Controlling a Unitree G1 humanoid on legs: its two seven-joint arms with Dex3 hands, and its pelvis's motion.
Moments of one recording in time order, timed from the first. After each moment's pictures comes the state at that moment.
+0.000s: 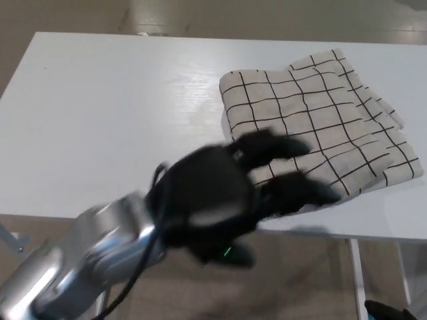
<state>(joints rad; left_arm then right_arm) -0.35 0.60 -0.48 -0.24 0.62 -0.45 -0.18 0.22 -0.11 -0.10 0.69 -0.09 -0.63 -0.11</state>
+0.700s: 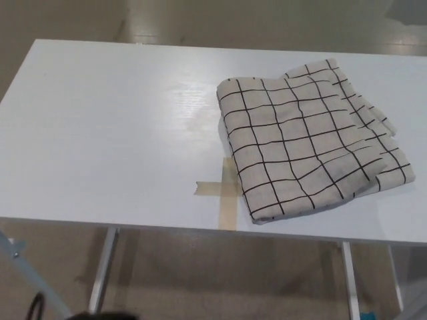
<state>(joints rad) 0.27 0.78 -0.27 -0.04 0.32 -0.49 -0.37 0.27 -0.11 -0.10 0.76 -0.10 -0.63 -0.11</state>
